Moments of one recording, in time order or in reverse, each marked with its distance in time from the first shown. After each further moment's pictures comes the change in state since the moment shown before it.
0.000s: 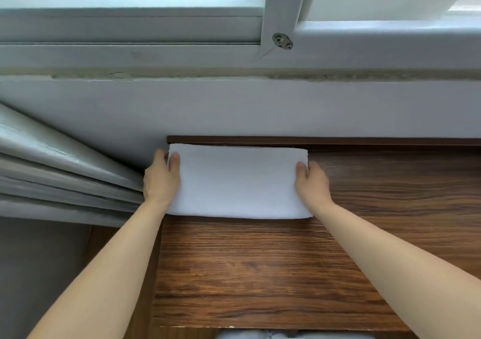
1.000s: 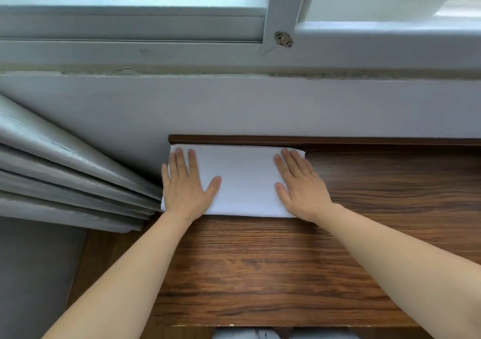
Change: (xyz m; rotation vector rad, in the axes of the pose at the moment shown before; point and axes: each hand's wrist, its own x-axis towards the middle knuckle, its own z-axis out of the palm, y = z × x) left_hand -0.037 -0.005 0.039 0.671 -0.122 0.322; right_hand 0.002 0.031 -0.002 -0.961 -0.195 -0.694
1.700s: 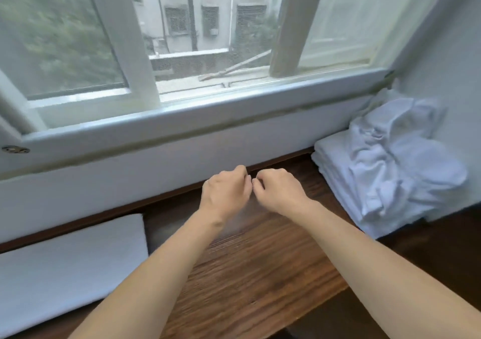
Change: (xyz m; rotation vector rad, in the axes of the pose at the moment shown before) left_hand -0.082 0.474 -0.130 -0.345 0.158 0.680; right_hand -0.196 0.232 -0.182 0.217 0.272 0.558
